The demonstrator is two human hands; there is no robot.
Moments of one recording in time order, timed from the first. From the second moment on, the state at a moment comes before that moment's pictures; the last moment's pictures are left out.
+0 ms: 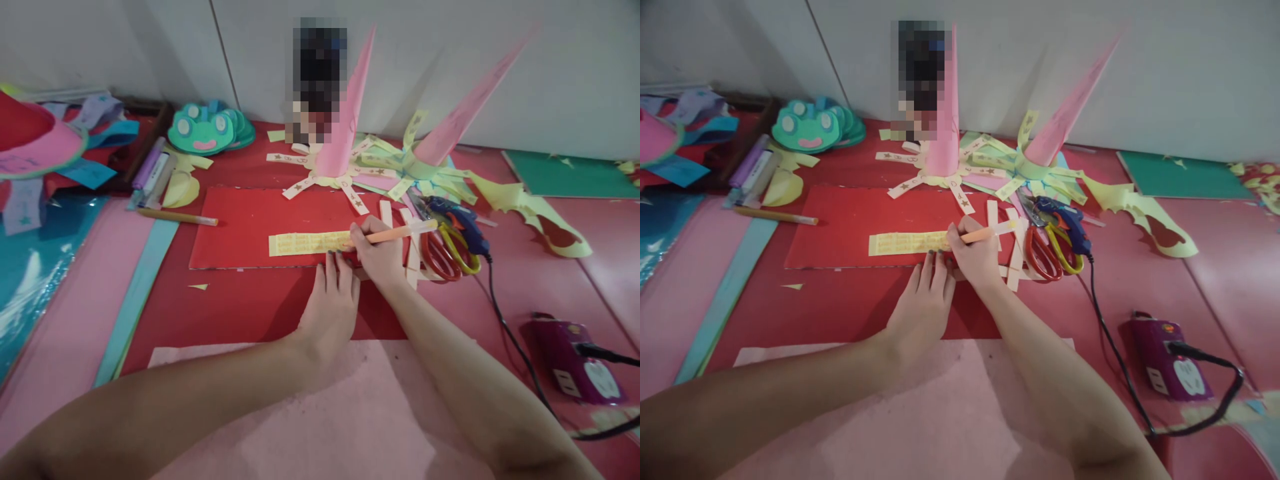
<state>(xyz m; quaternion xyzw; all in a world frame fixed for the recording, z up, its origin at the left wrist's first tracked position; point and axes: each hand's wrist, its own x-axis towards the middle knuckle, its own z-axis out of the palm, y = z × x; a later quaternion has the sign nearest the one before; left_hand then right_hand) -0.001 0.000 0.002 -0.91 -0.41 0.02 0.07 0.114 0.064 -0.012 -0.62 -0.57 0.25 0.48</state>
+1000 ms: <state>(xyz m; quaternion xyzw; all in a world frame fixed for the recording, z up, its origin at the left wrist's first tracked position) -0.001 0.000 0.001 -0.91 -0.41 0.04 0.10 0.114 0.063 -0.011 -0.63 -0.55 0.26 0.48</state>
